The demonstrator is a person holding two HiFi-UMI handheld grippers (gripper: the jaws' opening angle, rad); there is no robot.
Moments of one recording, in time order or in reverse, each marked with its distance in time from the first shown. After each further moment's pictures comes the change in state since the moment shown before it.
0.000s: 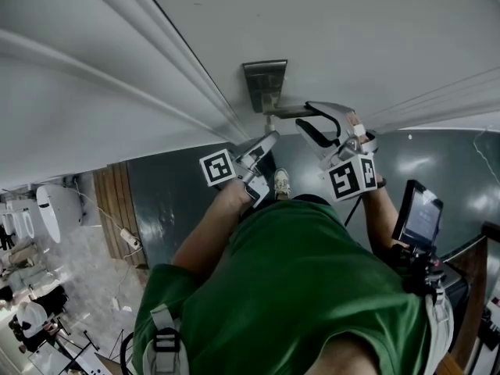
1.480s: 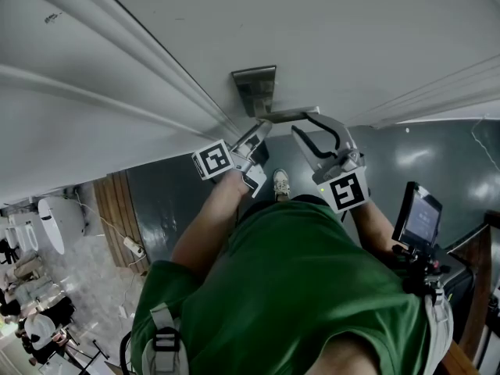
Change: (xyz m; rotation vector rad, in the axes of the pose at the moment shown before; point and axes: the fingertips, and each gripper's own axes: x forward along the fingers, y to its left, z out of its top) left arm 0.023 0.004 0.035 0.151 0.018 0.098; right arm -0.015 -0.004 0.010 0.374 -0.185 -0.137
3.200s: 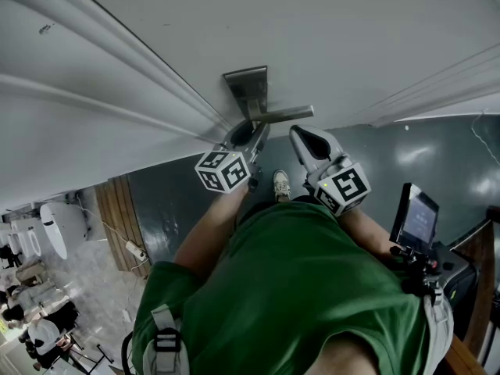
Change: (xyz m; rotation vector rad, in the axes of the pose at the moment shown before) left arm 0.003 0.001 0.012 0.671 0.005 0.224; right arm -0.001 0.003 -0.029 0.549 -0.039 -0.025
